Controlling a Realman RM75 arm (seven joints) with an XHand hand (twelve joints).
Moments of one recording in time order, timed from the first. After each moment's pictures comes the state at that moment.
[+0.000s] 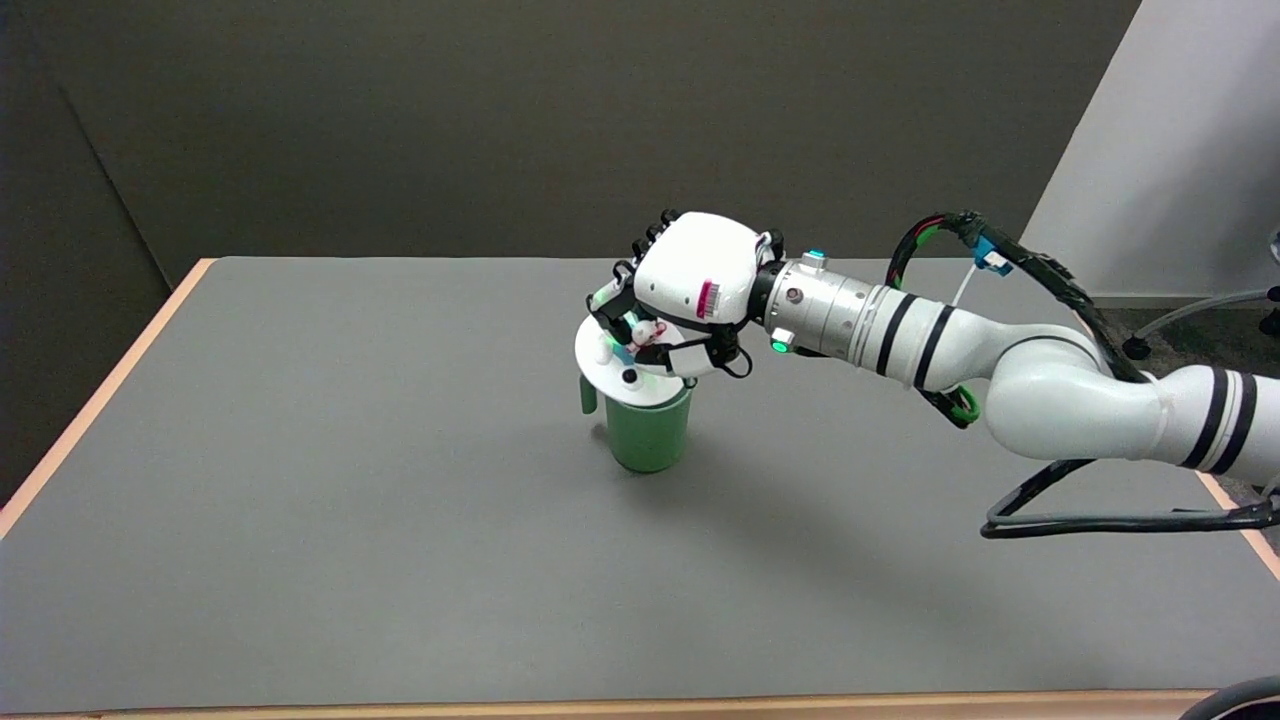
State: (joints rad) arm 0.71 -0.55 0.51 -1.74 -1.84 0.13 -0.45
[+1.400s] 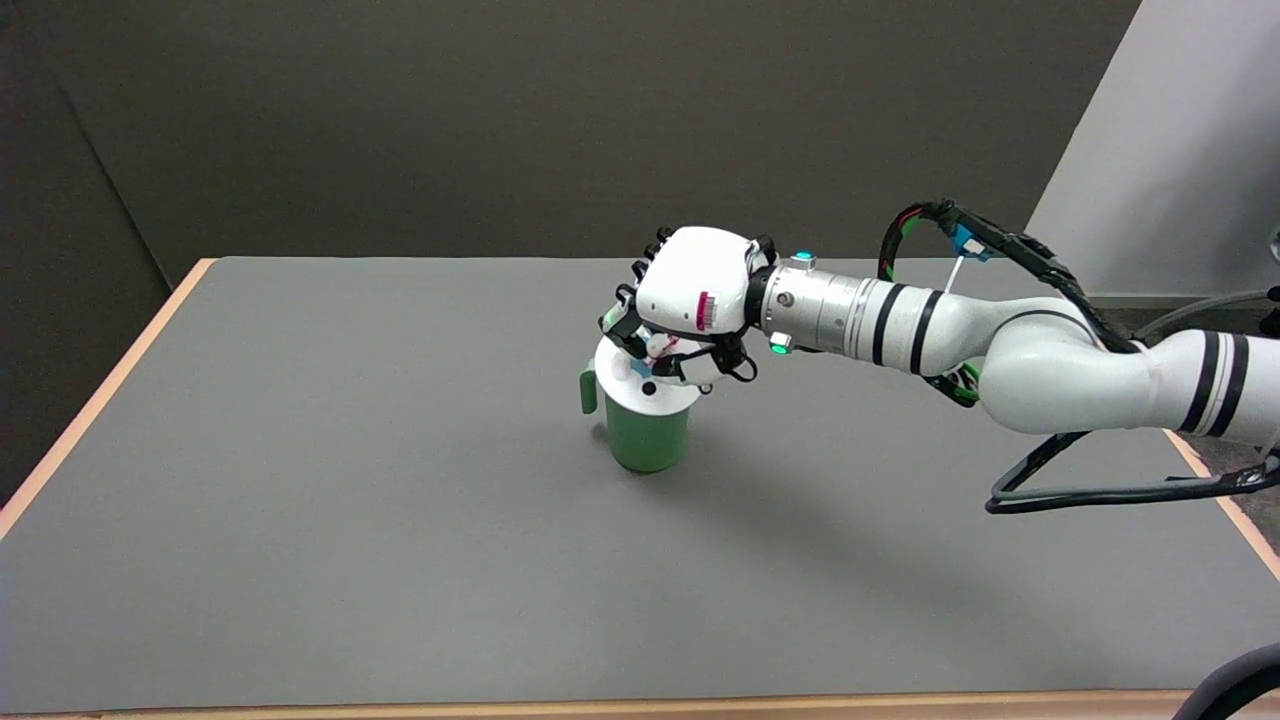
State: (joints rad) arm 0.91 -0.53 0.29 -1.69 -1.85 0.07 -0.44
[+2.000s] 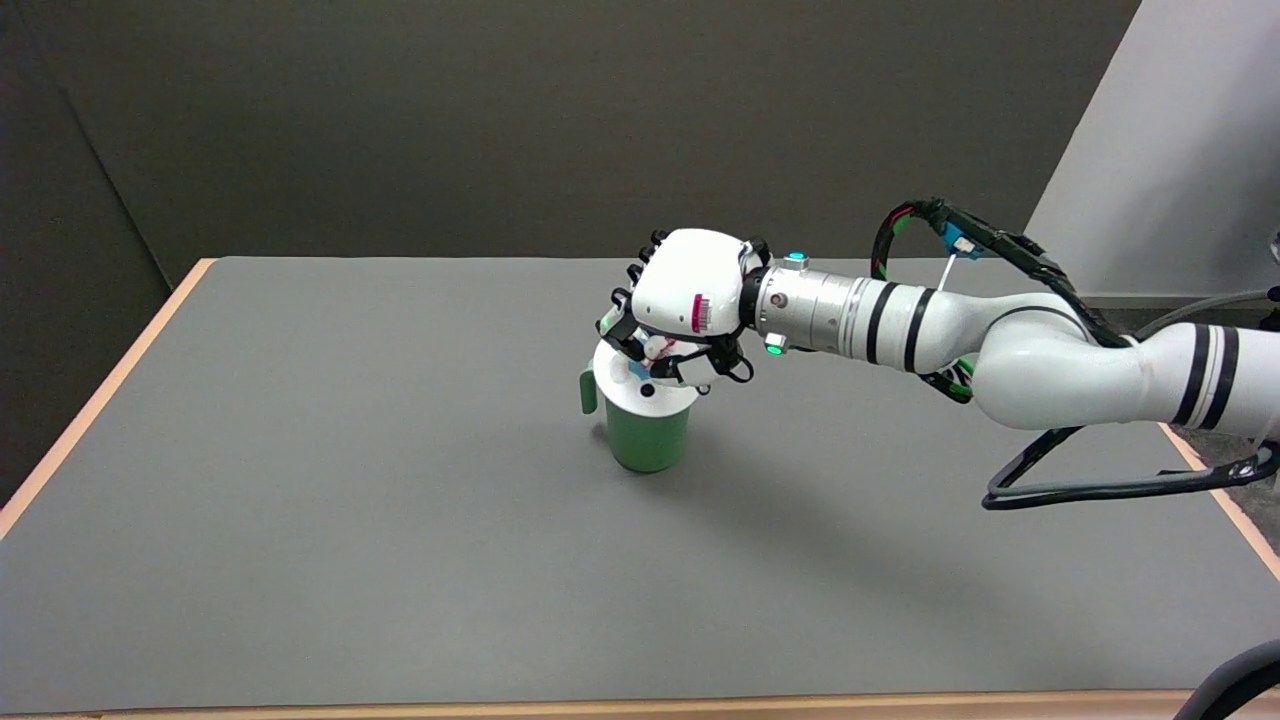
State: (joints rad) arm 0.96 -0.55 0.24 -1.68 -1.85 0.07 -0.44
